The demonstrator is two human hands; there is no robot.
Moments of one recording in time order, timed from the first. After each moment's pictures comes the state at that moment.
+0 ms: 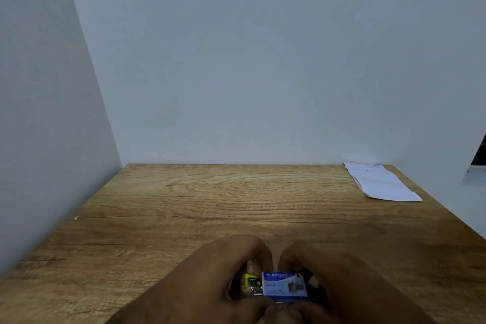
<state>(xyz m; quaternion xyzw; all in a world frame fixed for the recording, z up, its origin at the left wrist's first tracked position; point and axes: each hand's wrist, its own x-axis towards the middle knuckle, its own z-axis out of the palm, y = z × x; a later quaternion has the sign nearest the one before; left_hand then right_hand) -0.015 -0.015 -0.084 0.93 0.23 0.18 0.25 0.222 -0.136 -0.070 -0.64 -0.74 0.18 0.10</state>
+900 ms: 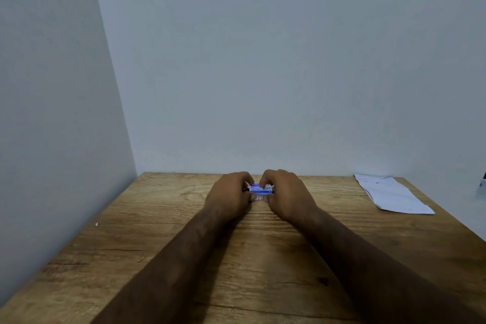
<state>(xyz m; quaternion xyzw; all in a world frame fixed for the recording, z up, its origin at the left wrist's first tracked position) 0.067 0.141 -0.095 0.86 0.42 0.25 0.15 0.208 0.070 -0.095 -0.73 -0.62 -0.01 0.28</state>
